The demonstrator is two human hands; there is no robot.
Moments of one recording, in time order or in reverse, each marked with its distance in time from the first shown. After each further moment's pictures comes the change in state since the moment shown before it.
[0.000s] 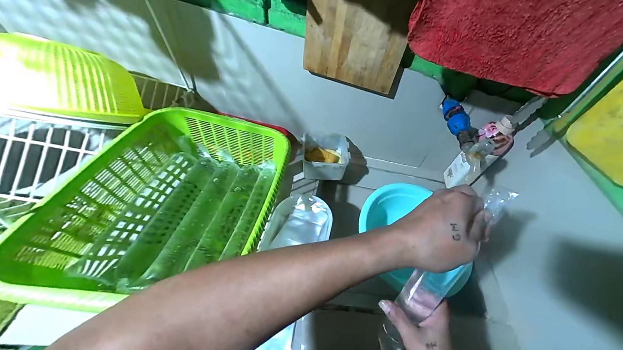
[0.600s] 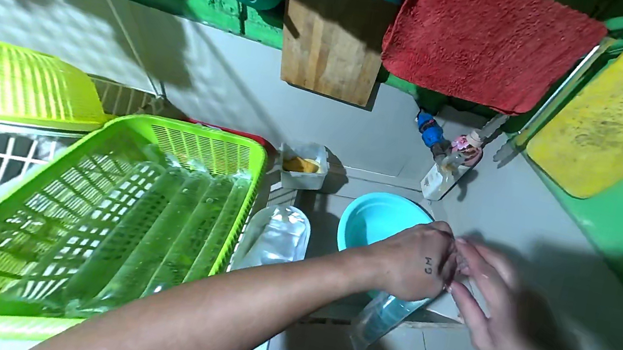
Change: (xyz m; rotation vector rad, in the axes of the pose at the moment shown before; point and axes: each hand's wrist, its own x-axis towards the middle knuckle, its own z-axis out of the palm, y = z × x) left_hand -0.002 -0.007 0.012 0.081 -0.242 0.050; right_hand 0.048 -0.121 -0.111 -0.743 -0.042 -0.877
